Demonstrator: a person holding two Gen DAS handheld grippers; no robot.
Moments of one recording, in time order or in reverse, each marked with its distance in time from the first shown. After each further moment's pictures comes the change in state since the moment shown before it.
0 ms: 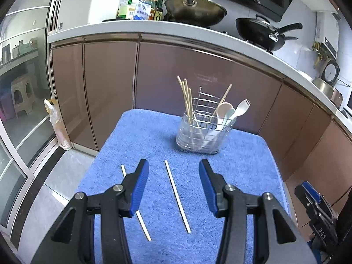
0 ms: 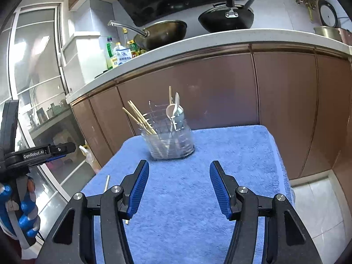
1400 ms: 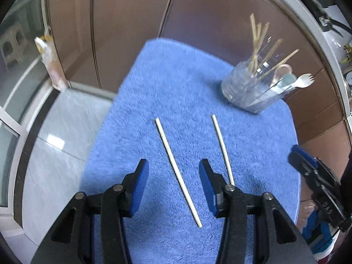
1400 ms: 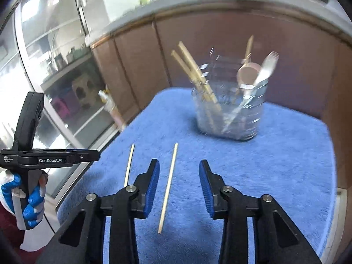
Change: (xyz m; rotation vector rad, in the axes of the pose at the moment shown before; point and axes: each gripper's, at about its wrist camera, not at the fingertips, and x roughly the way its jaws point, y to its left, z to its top) left arm 0.113 0.118 -0.005 -0.138 0.492 -0.048; right arm 0.140 0.101 0.021 -0.180 0.419 0.165
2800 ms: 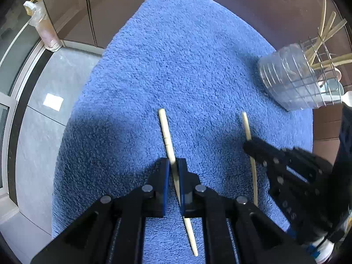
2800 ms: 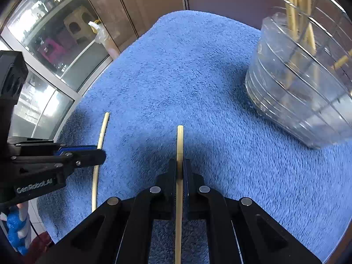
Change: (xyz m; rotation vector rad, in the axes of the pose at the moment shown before) left arm 0.090 0.018 0.038 -0.123 0.263 0.001; right arm 0.174 0.033 0.030 -0.106 0.467 -0.008
